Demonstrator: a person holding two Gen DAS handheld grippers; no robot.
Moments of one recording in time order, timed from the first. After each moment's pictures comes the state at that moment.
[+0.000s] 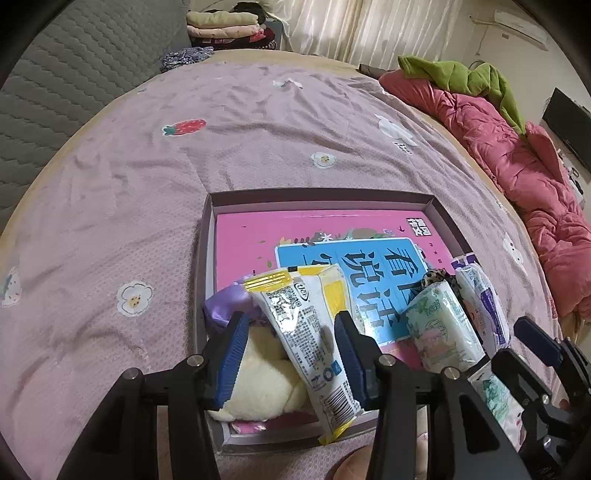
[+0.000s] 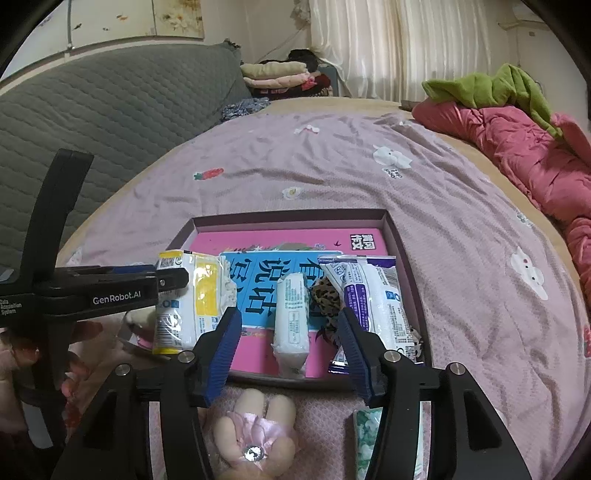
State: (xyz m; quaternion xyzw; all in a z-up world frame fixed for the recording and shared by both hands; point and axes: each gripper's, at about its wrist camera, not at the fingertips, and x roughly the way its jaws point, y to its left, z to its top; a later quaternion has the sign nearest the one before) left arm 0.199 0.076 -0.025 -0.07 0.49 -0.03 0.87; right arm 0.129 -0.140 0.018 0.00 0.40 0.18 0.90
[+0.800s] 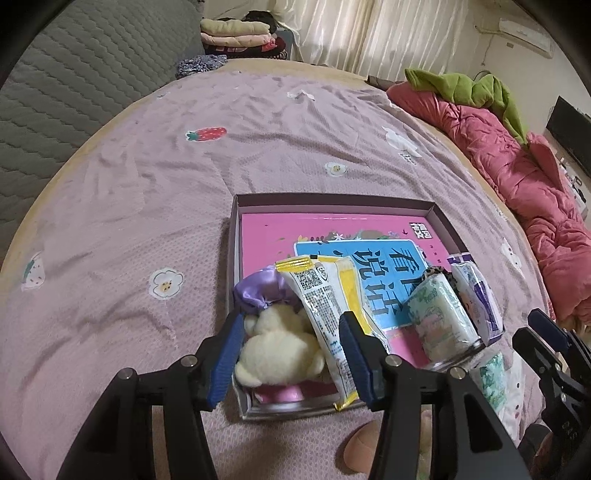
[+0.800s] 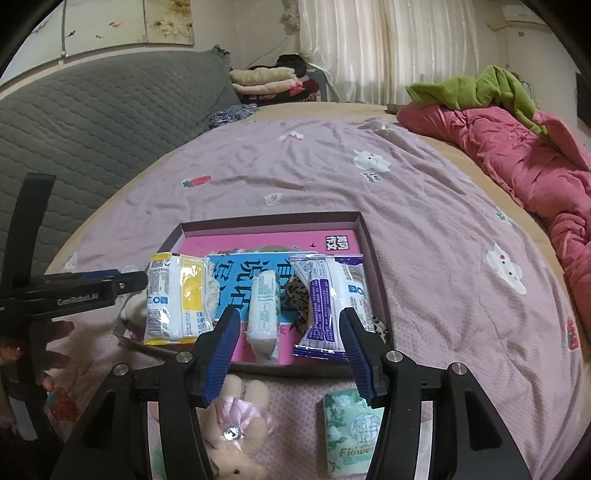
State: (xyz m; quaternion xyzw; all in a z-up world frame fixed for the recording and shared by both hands) left arm 0.167 0.089 -0.006 -0.08 0.47 -0.01 0.88; right arm 0.111 -0.171 0.033 0.01 0.39 0.16 0.91
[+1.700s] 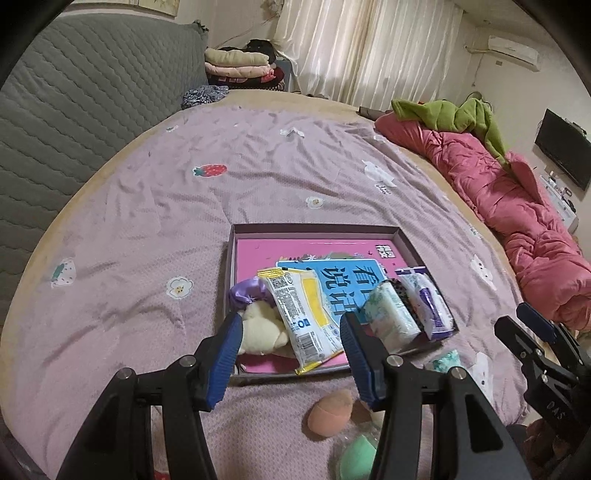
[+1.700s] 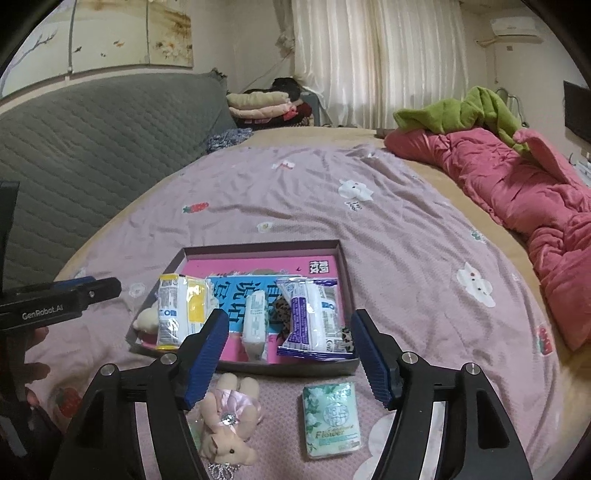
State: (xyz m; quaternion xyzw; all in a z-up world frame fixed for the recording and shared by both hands) left arm 0.112 0.071 0.054 -0.08 0.42 -0.01 0.90; right arm 0.075 -0.199 0.077 0.01 0.34 0.14 0.93
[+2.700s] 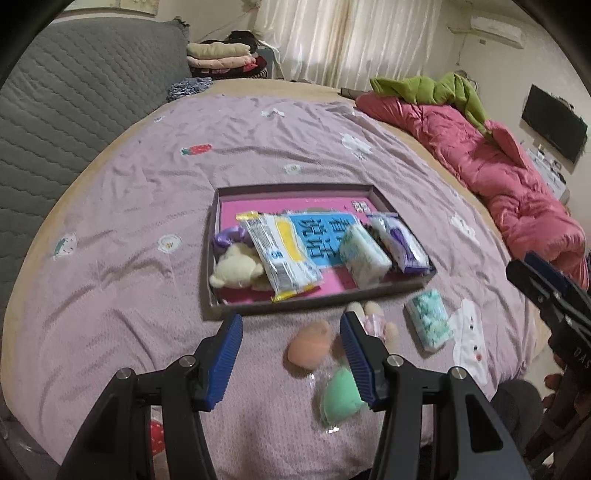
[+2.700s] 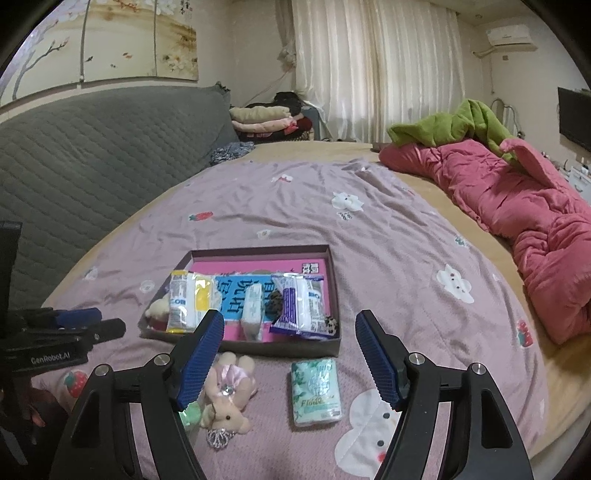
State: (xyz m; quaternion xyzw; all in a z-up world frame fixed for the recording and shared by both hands) left arm 0.052 0.042 0.041 -0.05 0.45 -0.03 0.89; right arm 0.022 -0.224 0.092 0.01 0.32 0.15 0.93
